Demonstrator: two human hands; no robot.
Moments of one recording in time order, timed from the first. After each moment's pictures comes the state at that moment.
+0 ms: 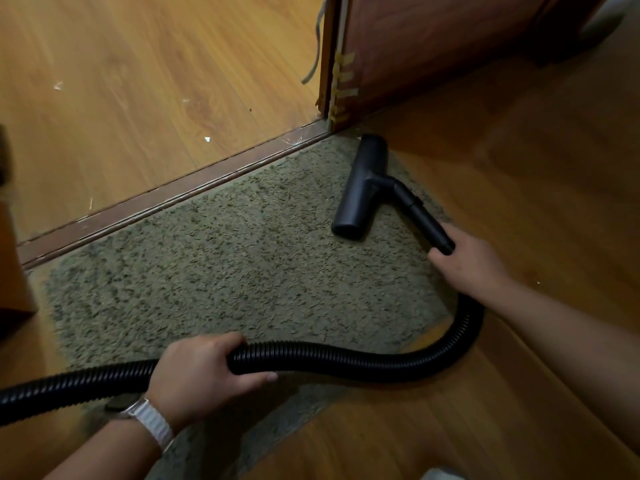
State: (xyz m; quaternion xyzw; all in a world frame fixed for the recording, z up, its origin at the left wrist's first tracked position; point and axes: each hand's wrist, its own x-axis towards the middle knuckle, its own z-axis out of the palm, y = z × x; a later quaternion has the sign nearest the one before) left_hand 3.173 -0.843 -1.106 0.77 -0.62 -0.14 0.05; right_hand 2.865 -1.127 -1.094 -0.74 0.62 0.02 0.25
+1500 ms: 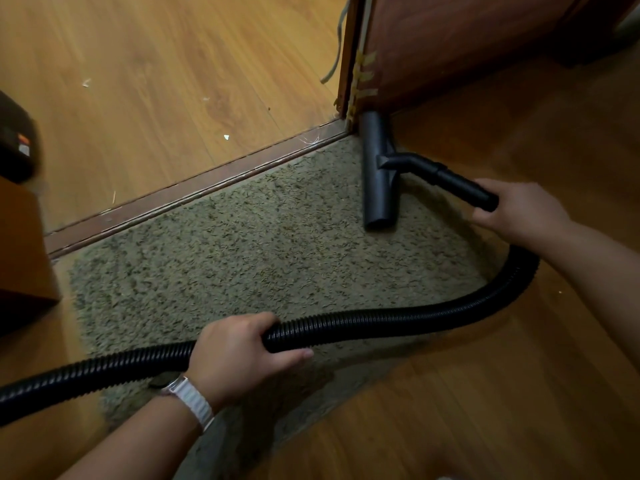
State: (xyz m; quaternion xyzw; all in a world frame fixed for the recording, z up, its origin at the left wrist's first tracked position) left_hand 3.150 -0.871 -1.087 0.79 -0.60 -0.15 0.07; right_hand 2.872 -1.189 -1.029 -0.81 0.56 0.09 0.15
